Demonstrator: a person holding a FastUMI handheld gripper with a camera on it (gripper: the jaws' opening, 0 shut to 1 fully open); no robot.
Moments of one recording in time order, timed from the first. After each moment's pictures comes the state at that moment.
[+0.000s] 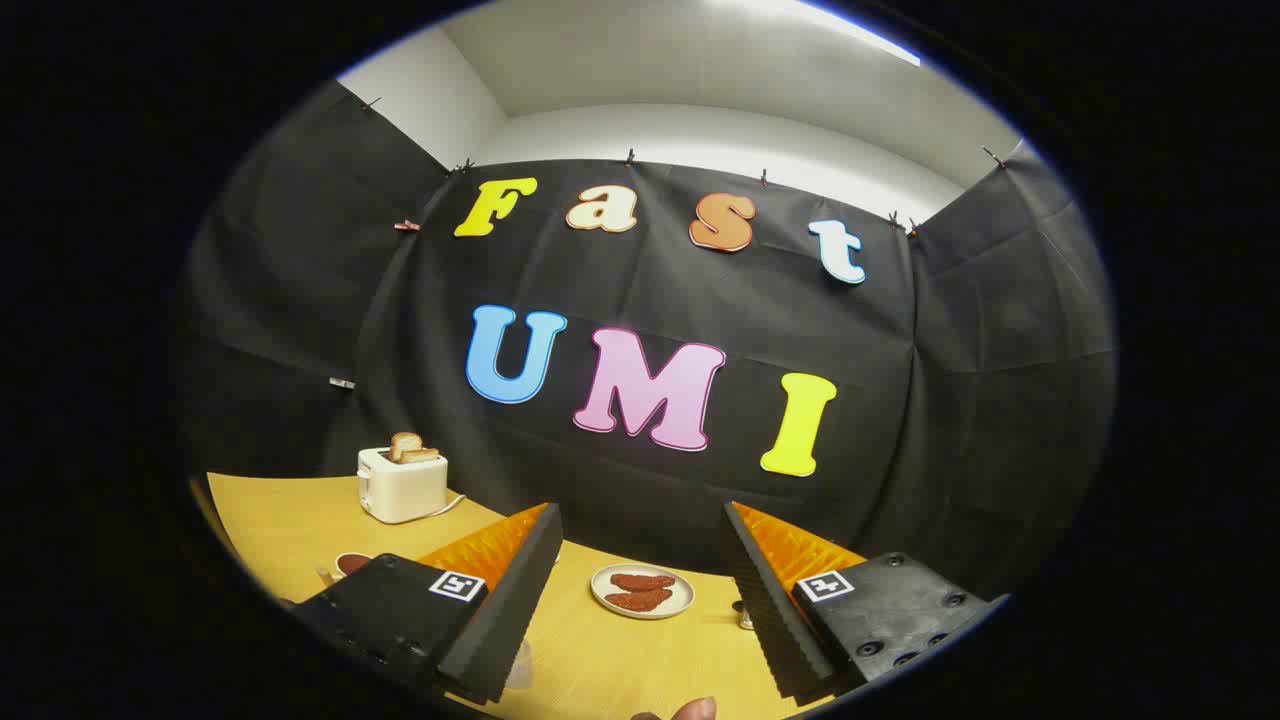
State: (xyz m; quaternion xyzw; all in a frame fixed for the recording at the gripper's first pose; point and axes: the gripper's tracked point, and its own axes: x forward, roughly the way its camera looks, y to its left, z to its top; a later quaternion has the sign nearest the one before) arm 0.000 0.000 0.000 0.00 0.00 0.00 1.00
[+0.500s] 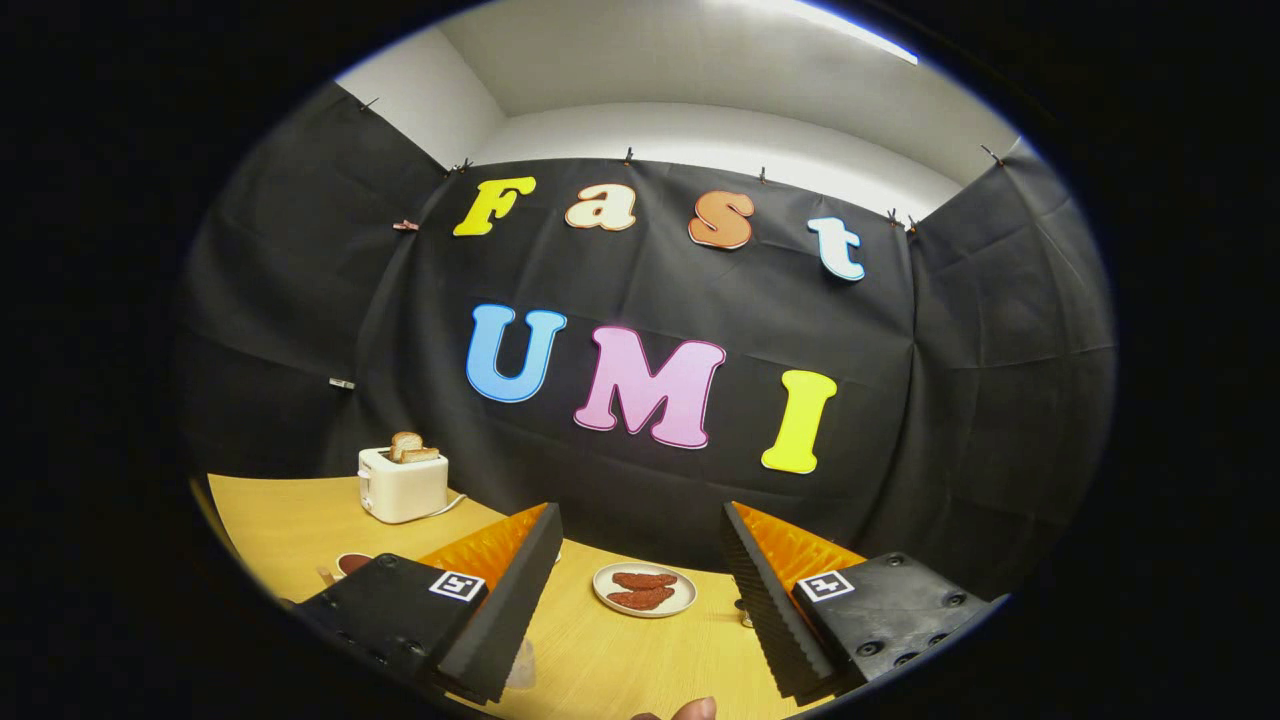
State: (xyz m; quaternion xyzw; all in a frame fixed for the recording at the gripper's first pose) arm -0.001 0.003 -0.004 0.00 0.00 0.00 1.00
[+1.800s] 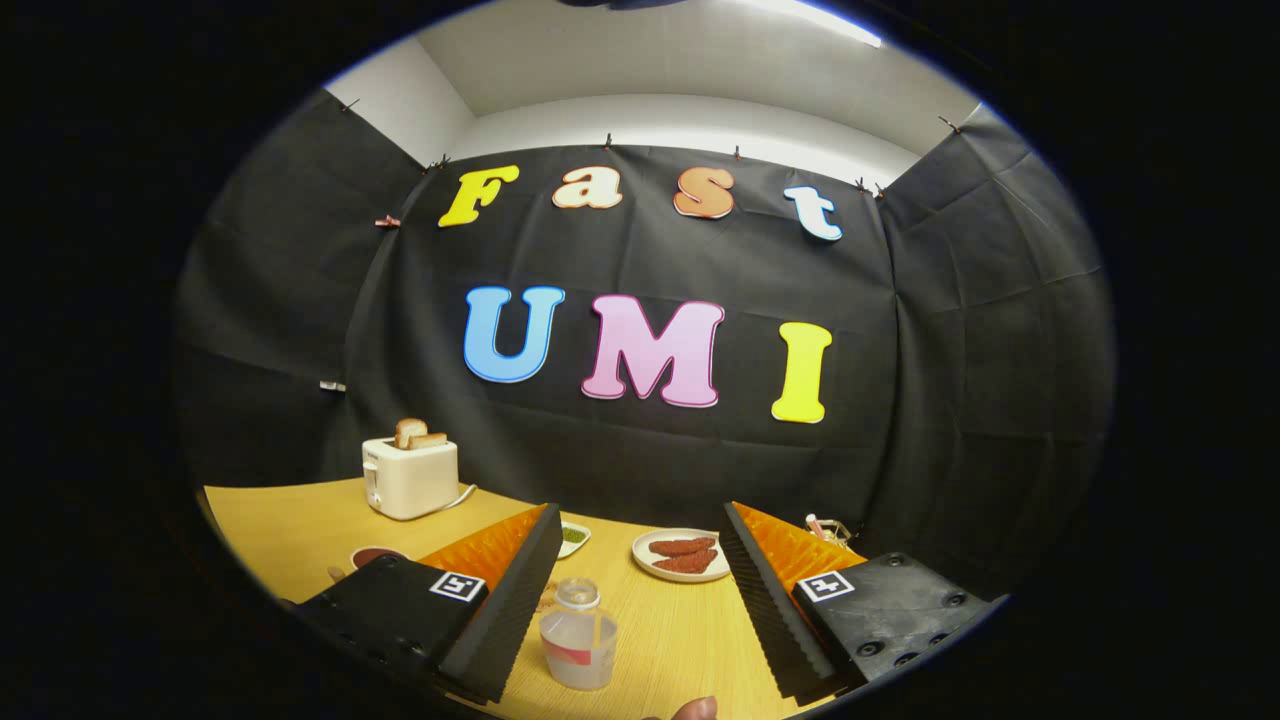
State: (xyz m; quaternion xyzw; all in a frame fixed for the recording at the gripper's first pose) arm -0.017 0.084 -0.107 0.04 0.02 -0.04 1.00
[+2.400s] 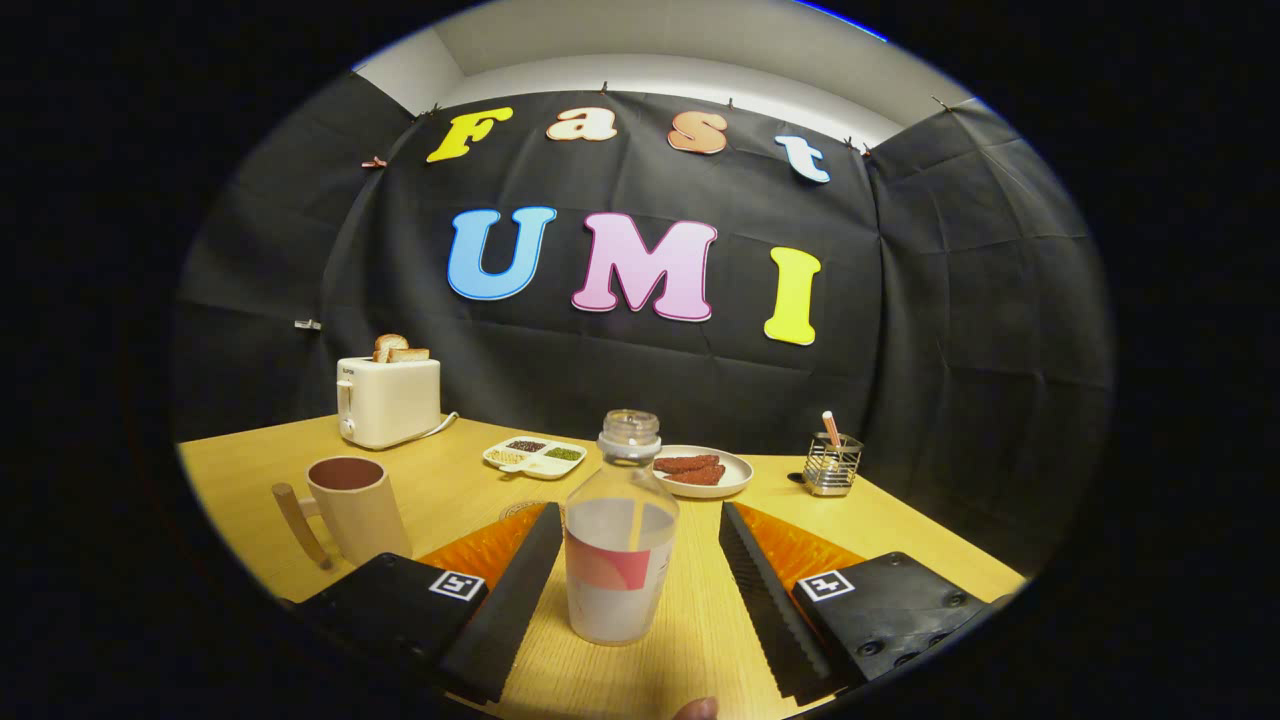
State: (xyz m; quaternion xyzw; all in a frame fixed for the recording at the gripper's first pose) arm -0.016 0.129 -0.226 0.05 0.09 -0.08 0.99
